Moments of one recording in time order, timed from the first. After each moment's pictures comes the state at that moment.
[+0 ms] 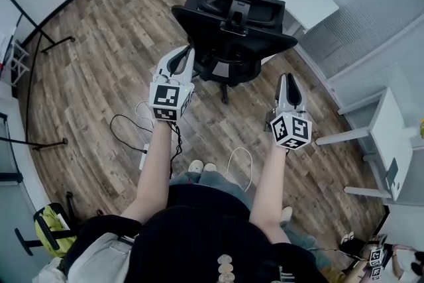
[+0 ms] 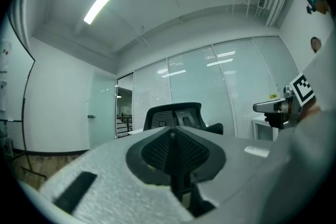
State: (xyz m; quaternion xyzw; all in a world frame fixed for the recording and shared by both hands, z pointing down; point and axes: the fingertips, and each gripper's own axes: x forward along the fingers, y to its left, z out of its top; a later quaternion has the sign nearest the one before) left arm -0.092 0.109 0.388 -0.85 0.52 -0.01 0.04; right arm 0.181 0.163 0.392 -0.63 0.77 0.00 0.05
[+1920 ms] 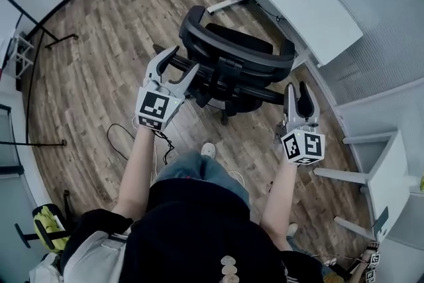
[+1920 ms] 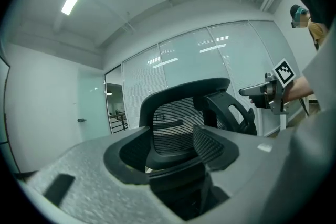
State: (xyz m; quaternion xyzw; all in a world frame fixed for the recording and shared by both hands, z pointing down) left arm -0.046 -0.107 0.396 -0.87 0.49 -0.09 0.07; right arm 0.232 -0.075 0.385 -0.56 0.83 -0.01 0.04
